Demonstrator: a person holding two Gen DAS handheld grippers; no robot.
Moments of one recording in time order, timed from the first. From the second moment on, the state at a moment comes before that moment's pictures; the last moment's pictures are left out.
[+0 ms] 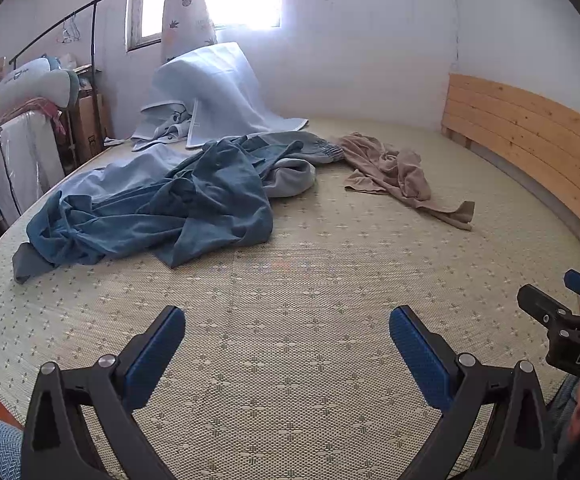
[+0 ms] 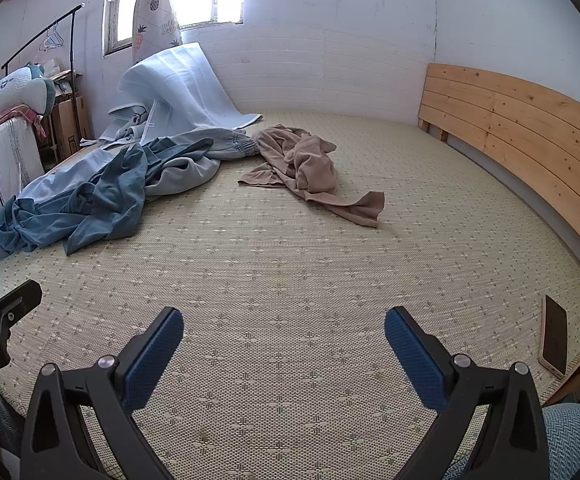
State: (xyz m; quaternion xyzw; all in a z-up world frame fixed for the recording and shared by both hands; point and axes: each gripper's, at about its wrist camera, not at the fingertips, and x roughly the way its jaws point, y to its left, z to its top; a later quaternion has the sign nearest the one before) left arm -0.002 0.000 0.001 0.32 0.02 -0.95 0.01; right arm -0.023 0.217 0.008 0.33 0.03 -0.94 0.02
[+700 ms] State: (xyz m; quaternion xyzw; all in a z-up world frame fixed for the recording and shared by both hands) left arm -0.004 -0.008 0.008 0.31 0.04 -0.95 0.00; right arm -0.023 0.217 0.008 0.32 0.03 -0.95 0.03
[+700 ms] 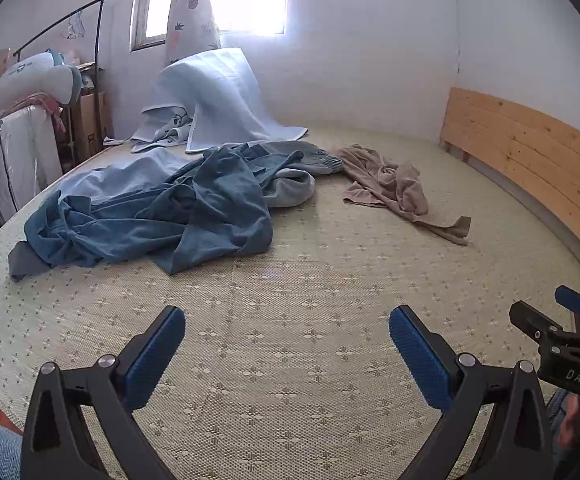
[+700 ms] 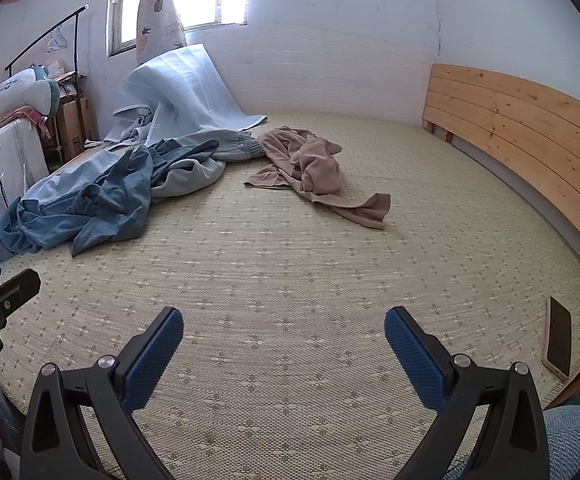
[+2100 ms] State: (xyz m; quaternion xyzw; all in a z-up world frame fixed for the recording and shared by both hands) left arm -0.170 -0.140 -0.036 0.35 0.09 -0.93 0.02; right arm -0.144 0.173 -0.001 0.31 0.03 -0.94 0.14
